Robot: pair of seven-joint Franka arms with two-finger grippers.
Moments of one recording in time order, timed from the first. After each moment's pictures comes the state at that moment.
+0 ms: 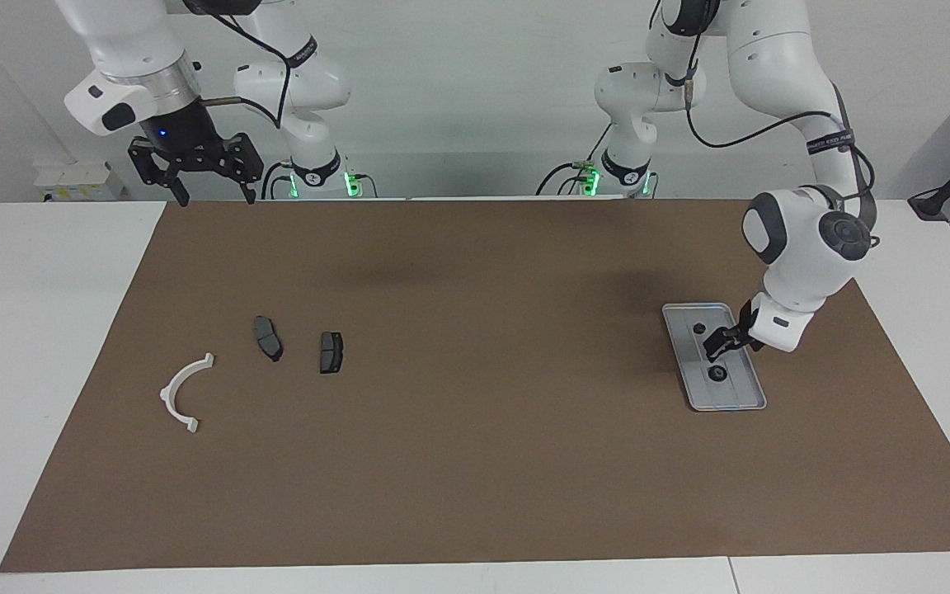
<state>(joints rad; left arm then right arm) -0.02 0.33 0.03 -1.89 -0.02 2.22 -0.14 0.08 -0.09 -0.04 -1.61 0.00 1.52 0.02</state>
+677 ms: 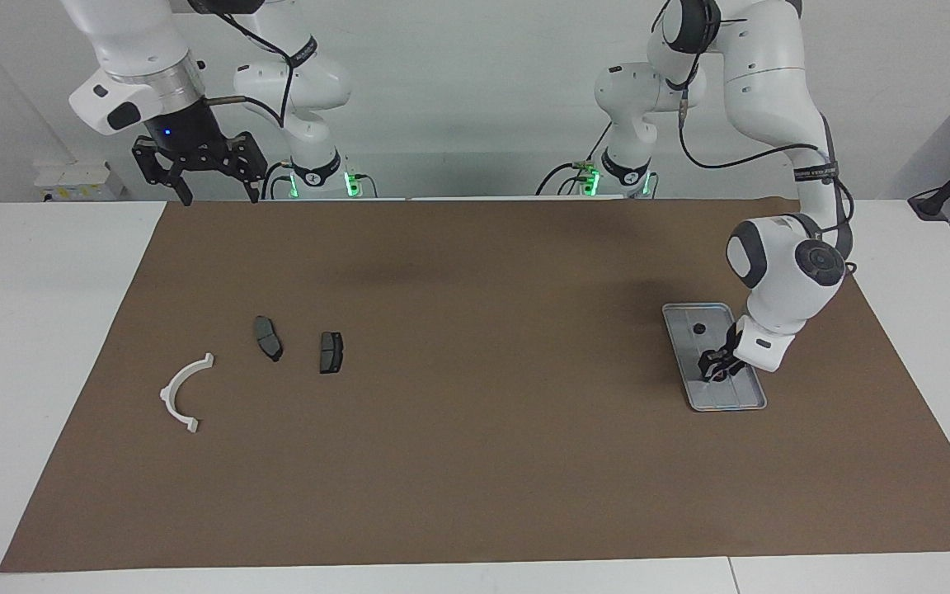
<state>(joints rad) -0.02 0.39 0.02 -1.91 -0.02 2.32 -0.14 0.08 -0.09 -0.03 -1.61 0.00 1.52 0.02</state>
